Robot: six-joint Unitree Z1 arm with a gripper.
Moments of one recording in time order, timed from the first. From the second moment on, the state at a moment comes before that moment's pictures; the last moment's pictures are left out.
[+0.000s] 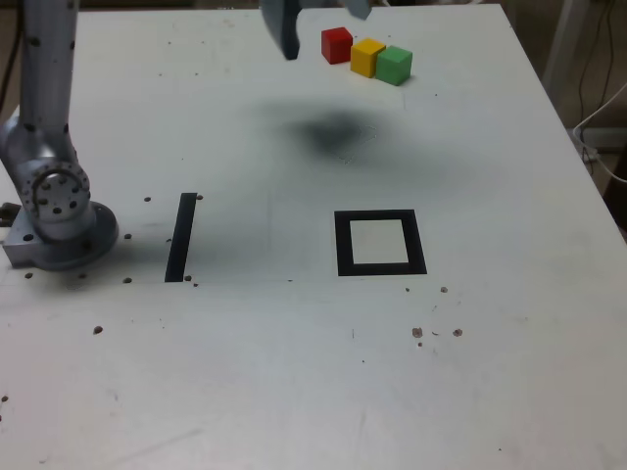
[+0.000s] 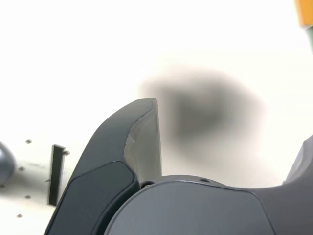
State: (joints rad) arm 0.61 1.98 -1.76 1.38 0.18 0.19
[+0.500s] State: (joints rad) arm 0.72 2.21 -2.02 1.45 0.17 0.26
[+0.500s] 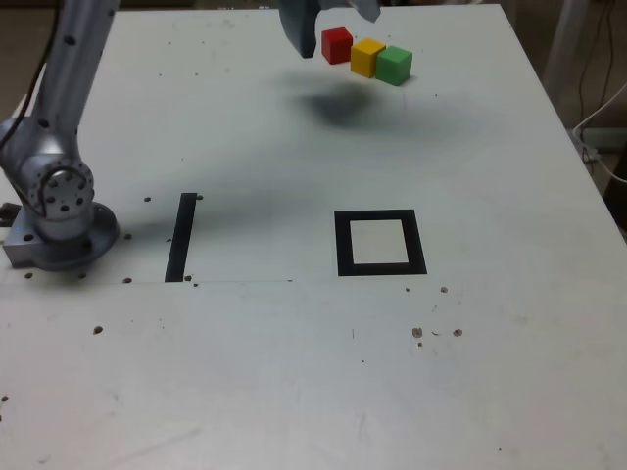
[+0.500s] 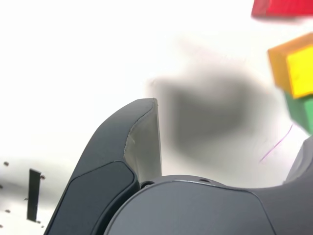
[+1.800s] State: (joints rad) arm 0.90 2.56 -2.53 1.55 0.10 0.39
